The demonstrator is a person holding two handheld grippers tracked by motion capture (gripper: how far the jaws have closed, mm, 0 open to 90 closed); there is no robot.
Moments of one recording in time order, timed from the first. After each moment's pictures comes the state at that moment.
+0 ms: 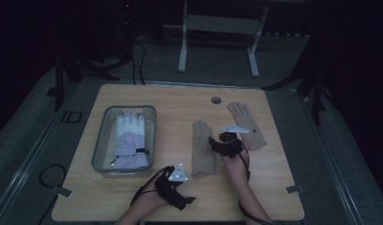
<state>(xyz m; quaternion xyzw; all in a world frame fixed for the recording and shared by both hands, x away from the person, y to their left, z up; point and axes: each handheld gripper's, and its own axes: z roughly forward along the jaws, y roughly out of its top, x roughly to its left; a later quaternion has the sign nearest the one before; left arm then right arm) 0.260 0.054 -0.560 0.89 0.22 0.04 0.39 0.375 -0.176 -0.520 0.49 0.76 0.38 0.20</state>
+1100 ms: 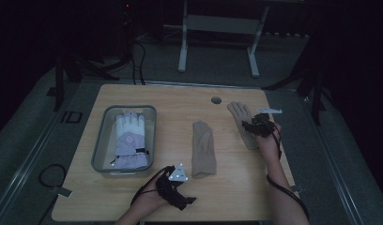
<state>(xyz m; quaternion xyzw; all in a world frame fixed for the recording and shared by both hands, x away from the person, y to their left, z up) 0.261 0.053 -0.561 0.89 0.22 0.03 0.40 0.468 -0.301 -0.525 0.52 0.75 0.35 0.23</state>
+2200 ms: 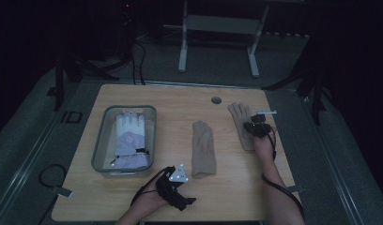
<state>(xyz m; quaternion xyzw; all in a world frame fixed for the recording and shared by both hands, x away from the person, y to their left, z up) 0.260 0.052 -0.562 0.89 0.21 0.03 0.39 0.477 -0.295 -0.545 0.55 0.74 0.31 0.22</state>
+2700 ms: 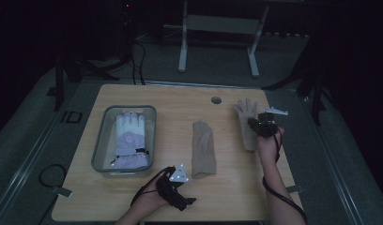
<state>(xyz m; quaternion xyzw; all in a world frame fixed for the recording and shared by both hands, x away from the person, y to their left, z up) 0.260 0.051 -0.562 0.89 0.21 0.03 0.39 0.433 -0.290 -0.489 0.58 0.68 0.37 0.25</state>
